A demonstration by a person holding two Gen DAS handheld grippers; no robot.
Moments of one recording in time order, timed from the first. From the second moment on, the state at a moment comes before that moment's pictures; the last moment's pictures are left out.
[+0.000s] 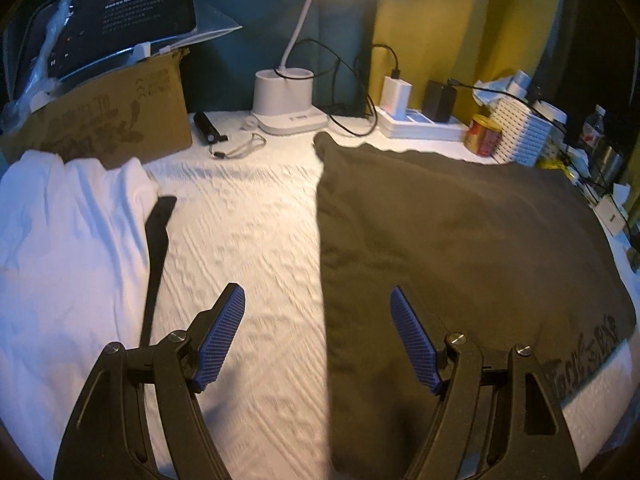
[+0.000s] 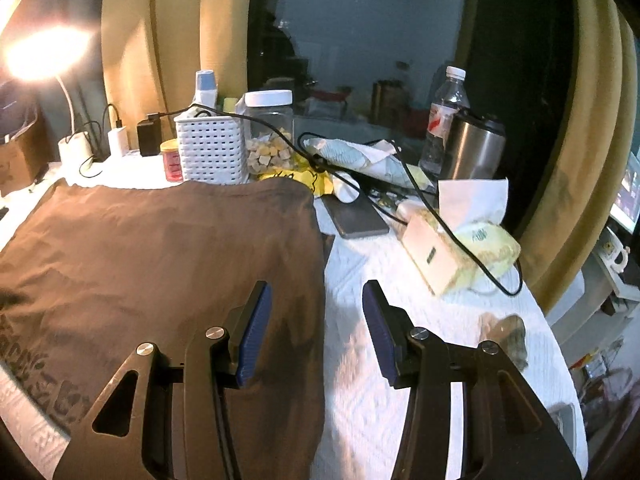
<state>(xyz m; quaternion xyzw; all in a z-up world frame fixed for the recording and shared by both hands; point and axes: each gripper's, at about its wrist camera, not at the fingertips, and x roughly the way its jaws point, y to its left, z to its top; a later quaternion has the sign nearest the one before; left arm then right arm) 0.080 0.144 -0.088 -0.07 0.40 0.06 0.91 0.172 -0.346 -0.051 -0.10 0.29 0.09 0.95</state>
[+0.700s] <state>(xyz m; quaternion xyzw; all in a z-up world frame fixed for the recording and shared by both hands) 0.020 0.116 -0.113 -0.09 0.42 0.01 0.90 0.100 -0.372 -0.106 -0.03 0.39 0.11 0.91</state>
